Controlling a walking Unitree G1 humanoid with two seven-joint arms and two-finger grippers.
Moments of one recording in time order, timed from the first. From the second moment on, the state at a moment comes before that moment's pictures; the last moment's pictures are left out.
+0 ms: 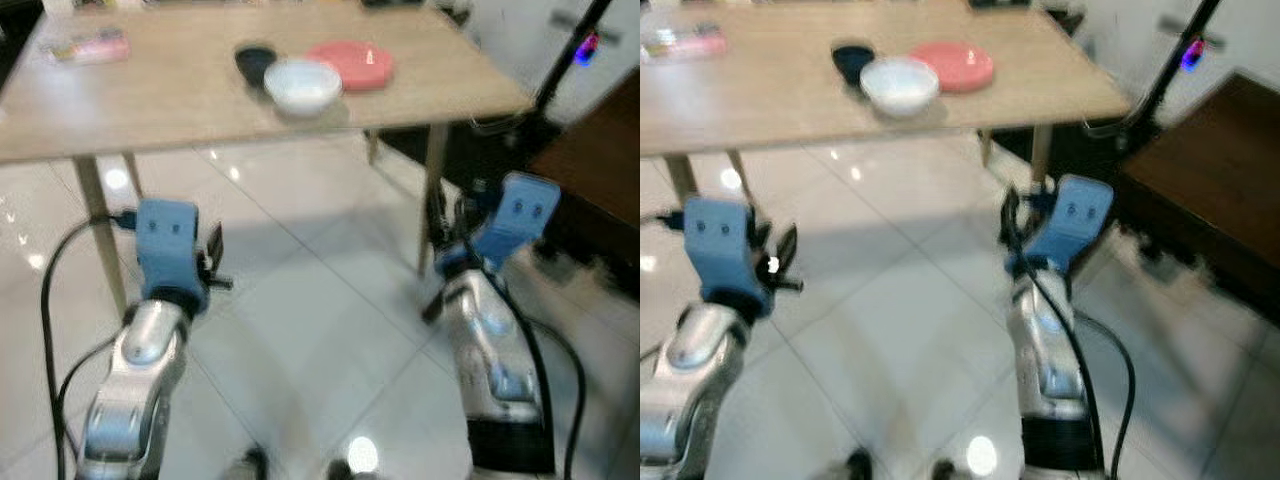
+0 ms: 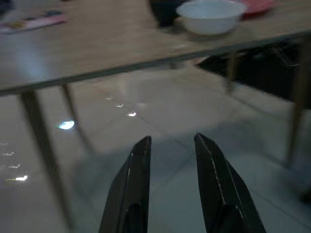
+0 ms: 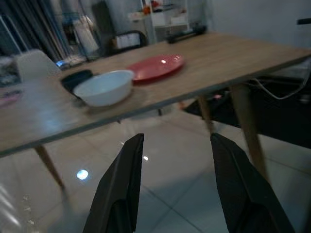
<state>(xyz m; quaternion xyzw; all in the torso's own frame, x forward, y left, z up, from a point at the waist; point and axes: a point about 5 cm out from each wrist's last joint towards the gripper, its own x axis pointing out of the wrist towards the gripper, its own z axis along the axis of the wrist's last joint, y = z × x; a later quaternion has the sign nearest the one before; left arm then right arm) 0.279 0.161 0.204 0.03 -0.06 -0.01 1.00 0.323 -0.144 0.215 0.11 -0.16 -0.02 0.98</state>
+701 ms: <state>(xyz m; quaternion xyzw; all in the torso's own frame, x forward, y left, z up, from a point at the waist) 0.282 0.163 0.201 0.04 -0.05 0.00 1.00 0.324 -0.143 0.217 0.12 -0.15 -0.02 0.98</state>
